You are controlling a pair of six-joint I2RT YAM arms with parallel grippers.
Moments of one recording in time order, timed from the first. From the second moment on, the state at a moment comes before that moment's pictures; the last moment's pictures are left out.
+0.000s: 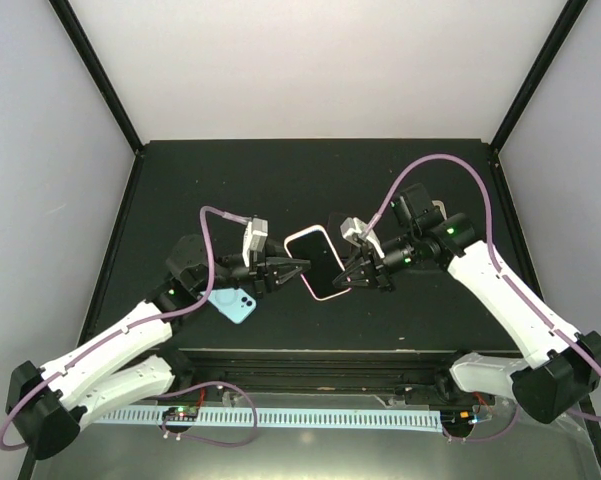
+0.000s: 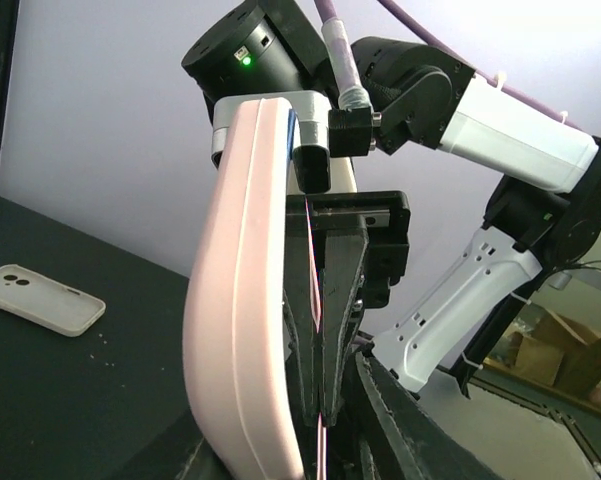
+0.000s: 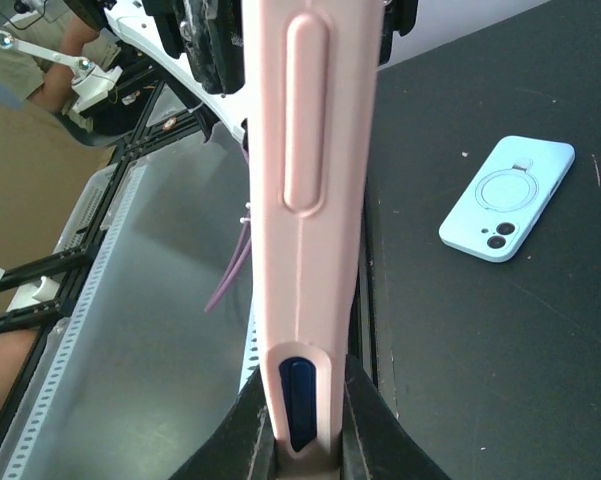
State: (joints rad) left arm -0.72 0.87 0.62 0.36 0.71 -0.48; right arm 0.53 1.23 1.20 -1.02 -1.10 -0.49
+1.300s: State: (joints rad) left arm -0.72 0.95 0.85 0.00 0.78 -0.24; right arm 0.53 1.16 1.17 -1.08 -0.94 -0.69
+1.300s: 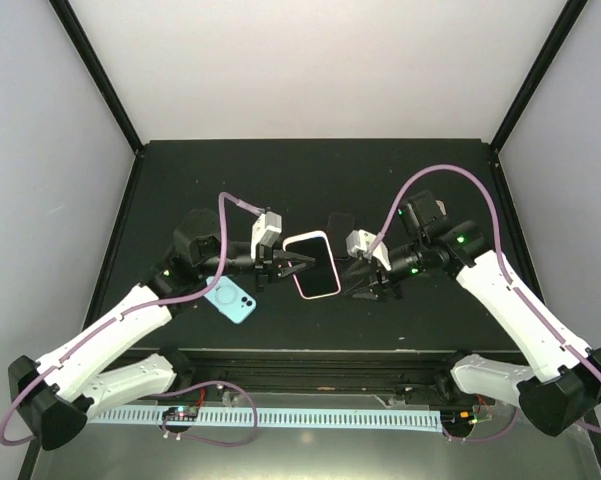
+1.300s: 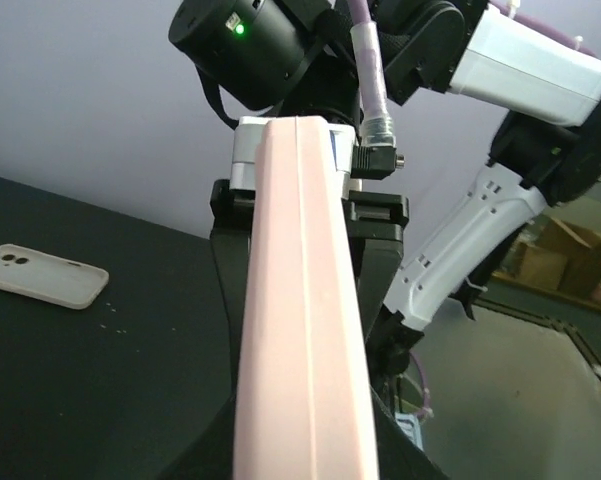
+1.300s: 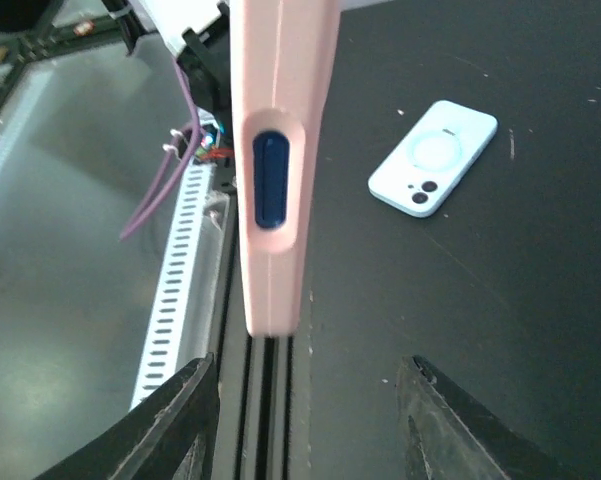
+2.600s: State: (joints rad) left arm -0.53 1.06 0.80 0.29 1.21 -0.41; right arm 0.80 1.09 1.16 -0.92 -0.68 -0.63
